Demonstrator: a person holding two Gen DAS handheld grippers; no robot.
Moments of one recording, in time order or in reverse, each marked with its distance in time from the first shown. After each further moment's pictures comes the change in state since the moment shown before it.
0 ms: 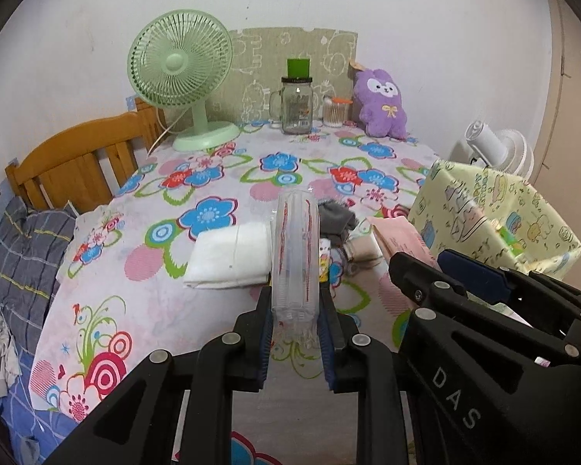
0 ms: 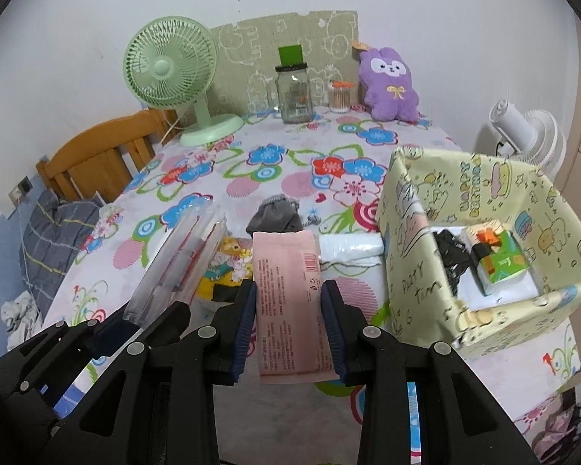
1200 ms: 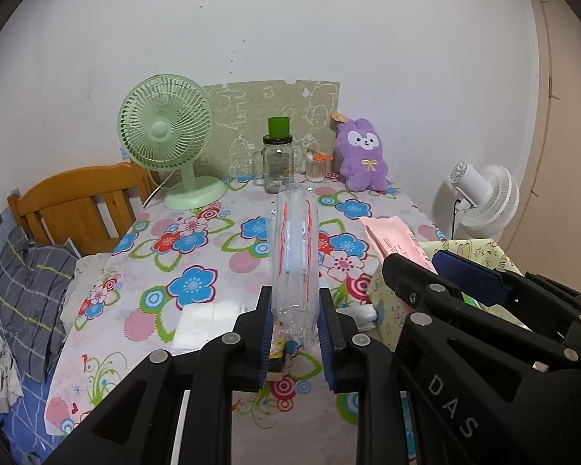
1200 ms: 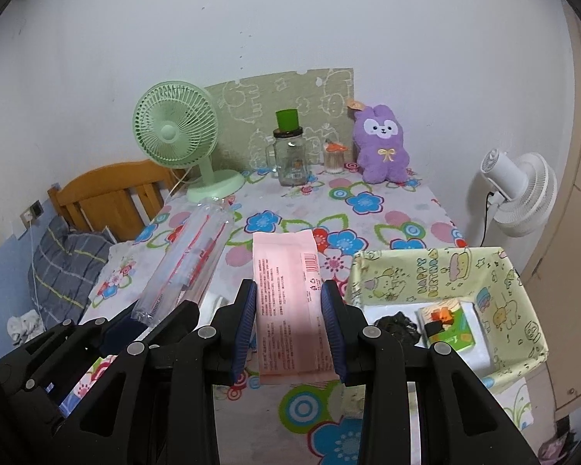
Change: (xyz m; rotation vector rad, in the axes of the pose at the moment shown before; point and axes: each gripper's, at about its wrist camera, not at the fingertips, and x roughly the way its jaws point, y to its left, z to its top) left arm -0.039 -0.042 0.057 0.009 -0.122 -0.007; right arm -0.056 -0.031 0.055 -0.022 -0.125 0.017
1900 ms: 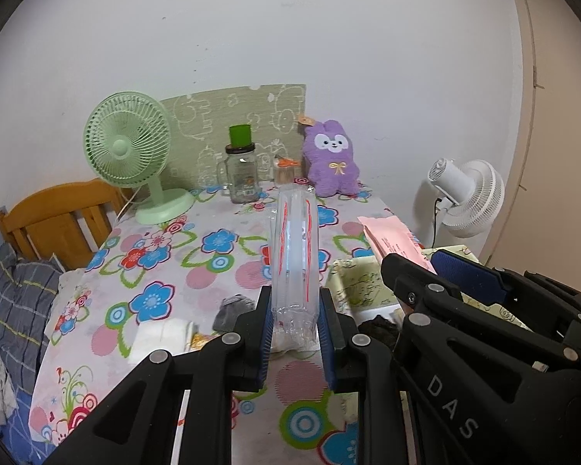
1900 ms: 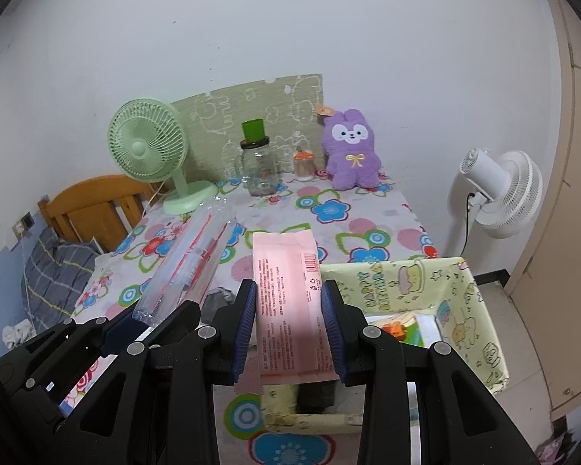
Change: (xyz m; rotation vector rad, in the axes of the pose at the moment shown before) left arm 0.014 -0.060 0.013 0.044 -0.011 -0.033; right arm -0.006 -0.063 0.008 0.035 -0.021 -0.029
